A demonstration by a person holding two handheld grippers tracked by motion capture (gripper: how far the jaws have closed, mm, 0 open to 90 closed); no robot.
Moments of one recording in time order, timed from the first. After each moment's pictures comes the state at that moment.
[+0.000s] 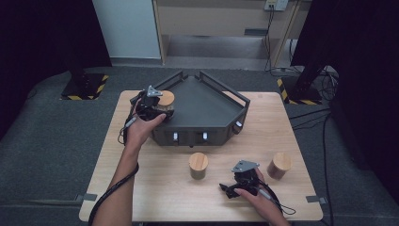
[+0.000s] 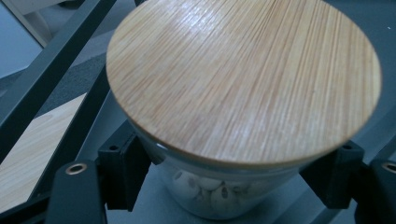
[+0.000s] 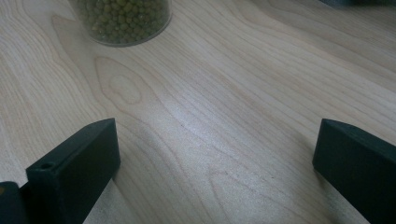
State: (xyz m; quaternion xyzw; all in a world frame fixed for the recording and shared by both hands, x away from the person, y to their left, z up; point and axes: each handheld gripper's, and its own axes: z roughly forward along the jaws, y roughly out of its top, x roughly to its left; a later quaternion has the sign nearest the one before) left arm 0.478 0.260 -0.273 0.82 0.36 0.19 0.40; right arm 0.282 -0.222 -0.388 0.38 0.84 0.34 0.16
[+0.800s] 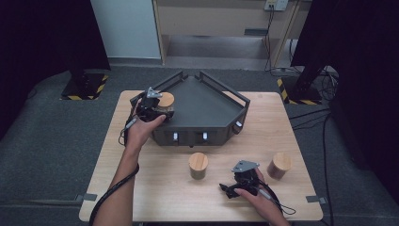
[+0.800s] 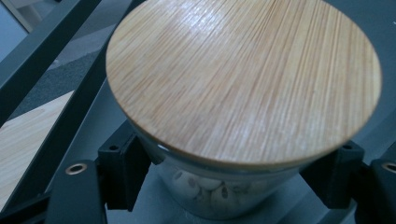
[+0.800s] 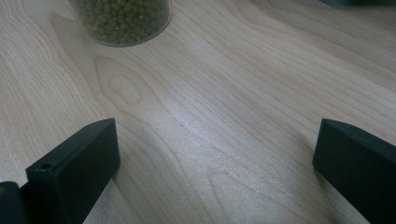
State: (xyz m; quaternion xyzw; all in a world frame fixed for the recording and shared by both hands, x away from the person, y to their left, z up) left arm 0.483 0.263 -0.281 0.82 0.37 0.17 0.41; right arm 0.283 -0.222 -0.388 0.38 0.85 0.34 0.16
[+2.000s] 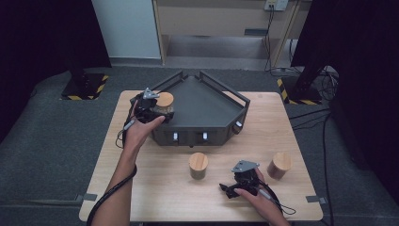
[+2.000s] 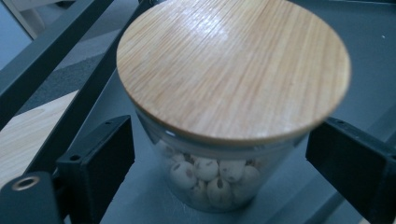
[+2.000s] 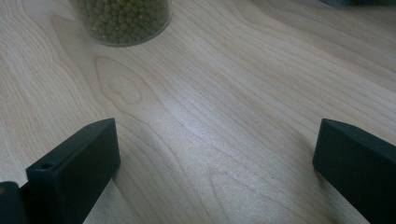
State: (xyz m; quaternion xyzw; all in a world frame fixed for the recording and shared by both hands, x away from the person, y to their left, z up) left arm 0.471 0.271 -0.285 0.80 0.37 0.18 0.43; right arm 0.282 -0.222 -0.388 0.38 0.85 0.34 0.16
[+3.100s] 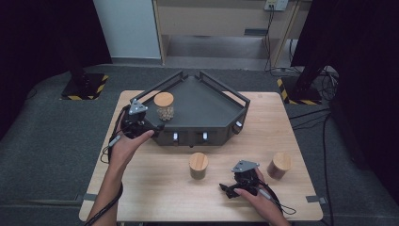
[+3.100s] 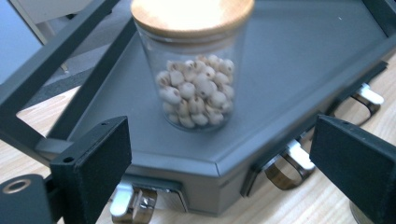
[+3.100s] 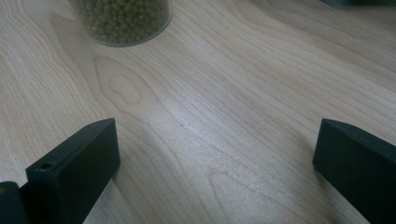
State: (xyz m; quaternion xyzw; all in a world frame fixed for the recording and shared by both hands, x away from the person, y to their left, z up) left arm 0.407 0.301 -0.282 0.80 0.36 0.20 0.44; right arm 0.283 -0.222 -0.388 0.38 0.85 0.34 0.16
